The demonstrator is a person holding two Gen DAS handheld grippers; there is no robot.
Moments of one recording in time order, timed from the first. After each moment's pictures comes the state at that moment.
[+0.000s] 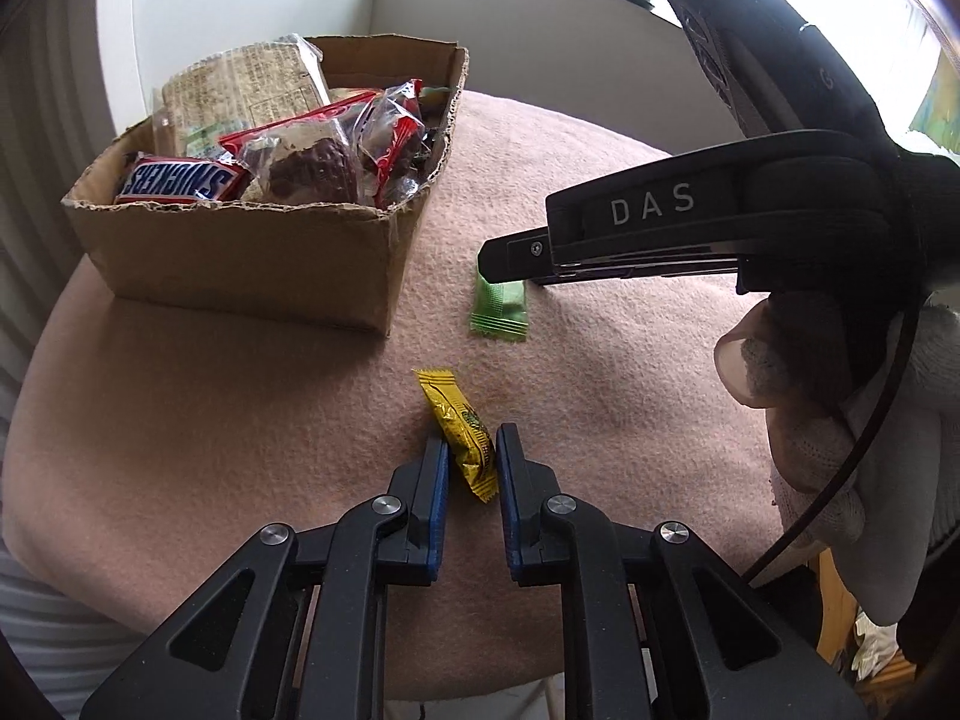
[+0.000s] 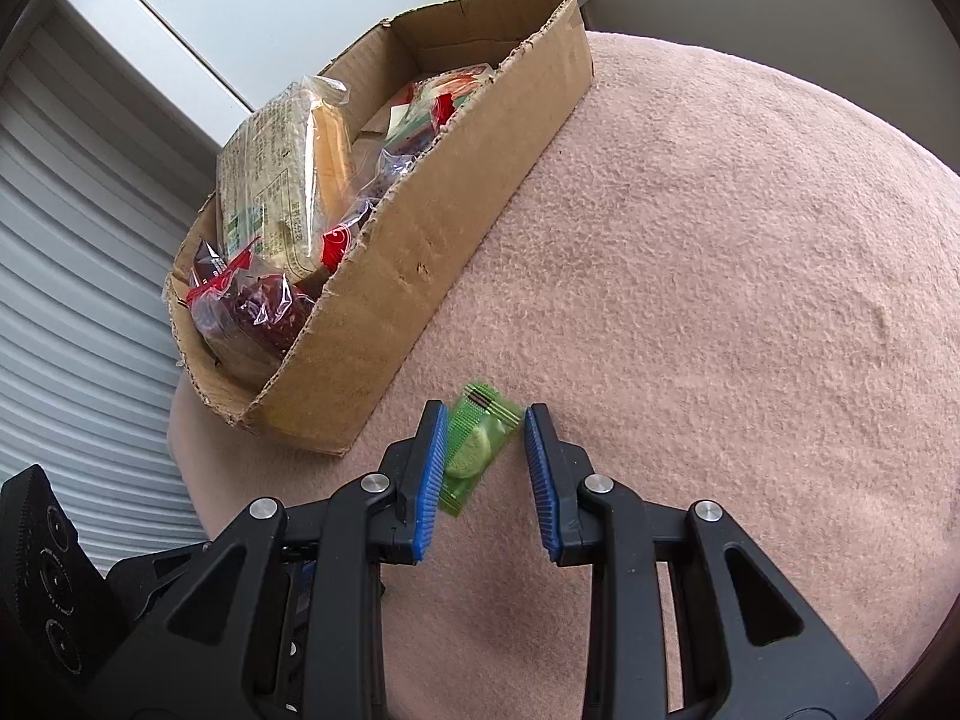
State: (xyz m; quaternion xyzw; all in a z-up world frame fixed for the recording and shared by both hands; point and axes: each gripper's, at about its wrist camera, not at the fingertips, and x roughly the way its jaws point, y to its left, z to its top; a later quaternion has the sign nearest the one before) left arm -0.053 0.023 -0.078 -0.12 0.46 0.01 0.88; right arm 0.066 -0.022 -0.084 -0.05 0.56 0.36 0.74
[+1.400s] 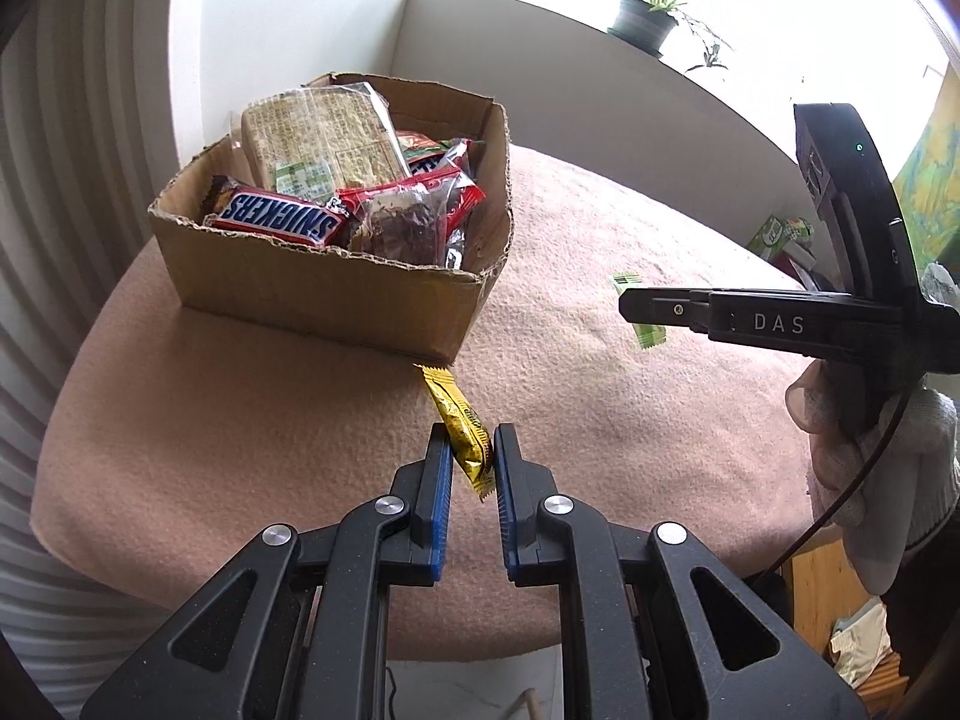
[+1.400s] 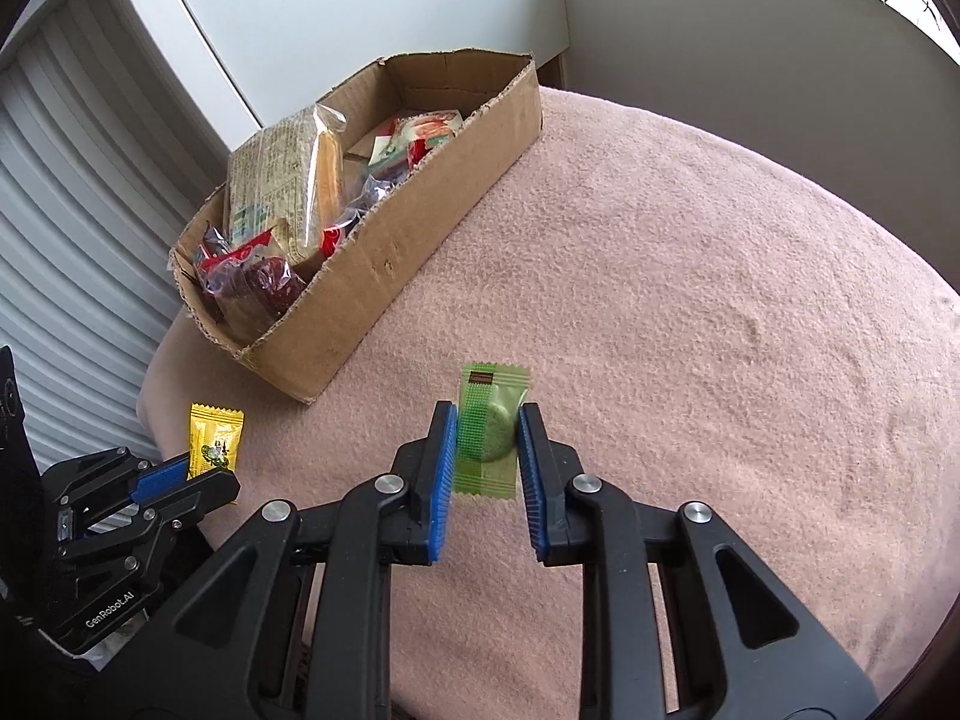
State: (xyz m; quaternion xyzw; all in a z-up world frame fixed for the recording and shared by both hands) left arm -0.082 0.050 -0.042 -0.16 0.43 0.01 0.89; right arm 0.045 -0.088 -0.031 -0.09 0.50 0.35 0.79
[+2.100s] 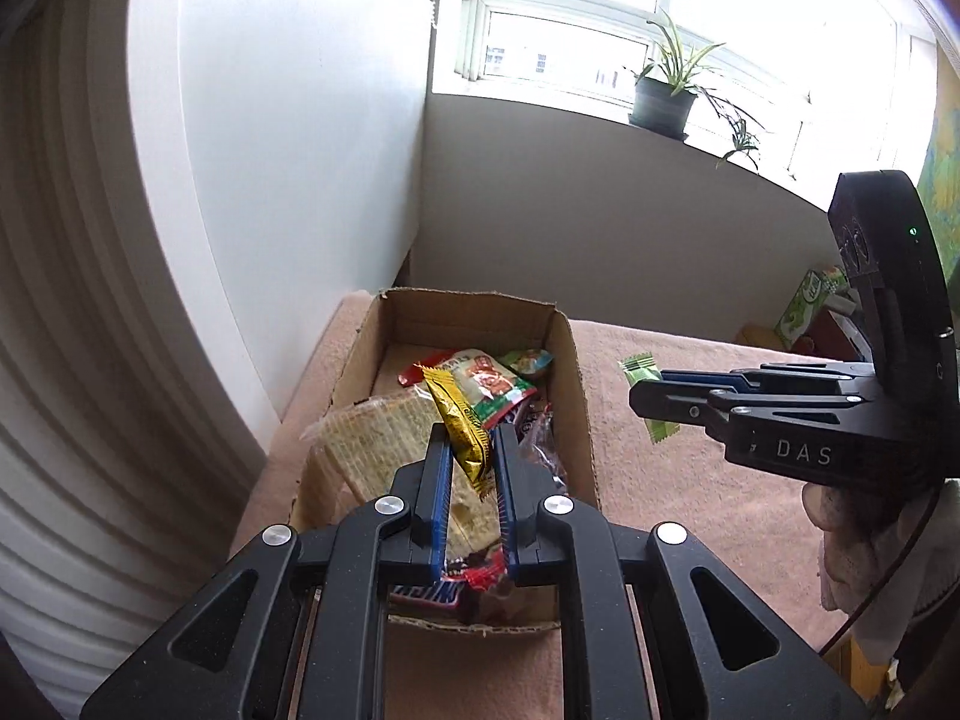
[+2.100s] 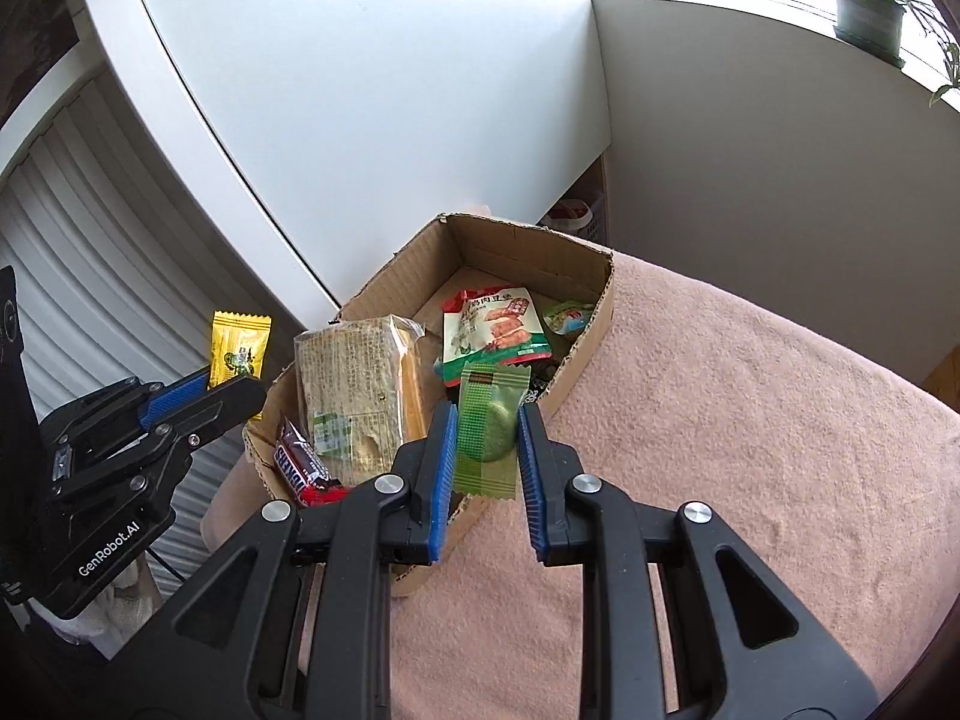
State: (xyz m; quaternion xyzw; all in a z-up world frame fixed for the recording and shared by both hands) left arm 0.002 0.110 0.043 -0.07 0.36 0.06 0.93; right arm 0.101 -0.001 0.033 -0.06 0.45 0.38 0.80
